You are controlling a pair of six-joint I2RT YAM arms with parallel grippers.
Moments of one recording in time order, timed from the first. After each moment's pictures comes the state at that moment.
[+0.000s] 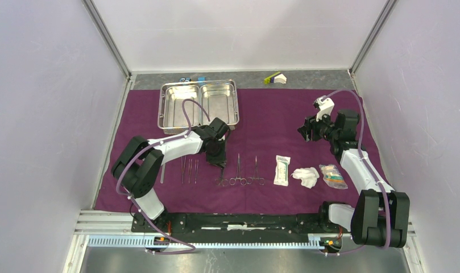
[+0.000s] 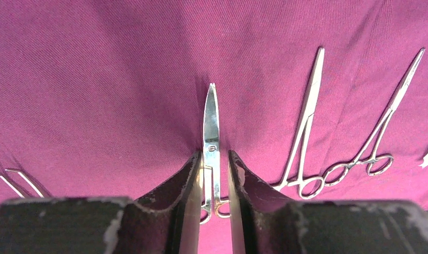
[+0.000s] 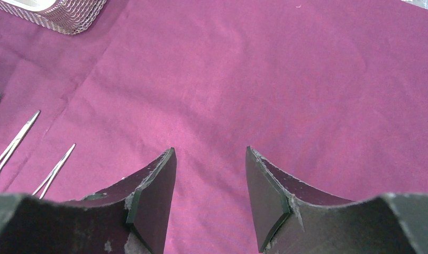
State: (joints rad) left arm -0.68 1.69 0.99 -0.52 0.06 -0.64; right arm -0.09 1.18 0.64 0.01 -0.56 -0.21
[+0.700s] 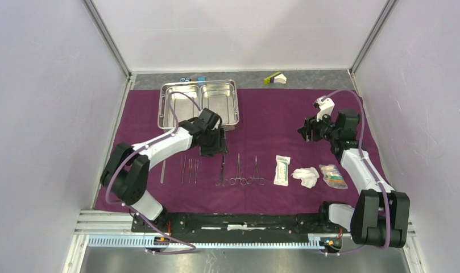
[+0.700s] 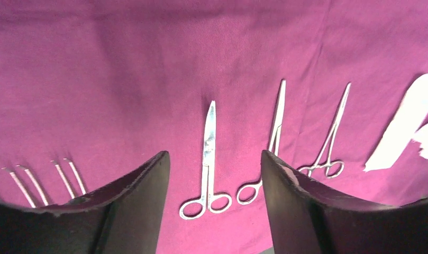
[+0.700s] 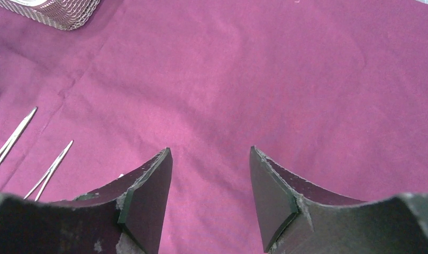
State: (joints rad) left arm -0.61 1.60 1.02 -0.53 0.06 -0.65; right arm -0.09 1.18 0.64 0.00 -0.56 -0.22
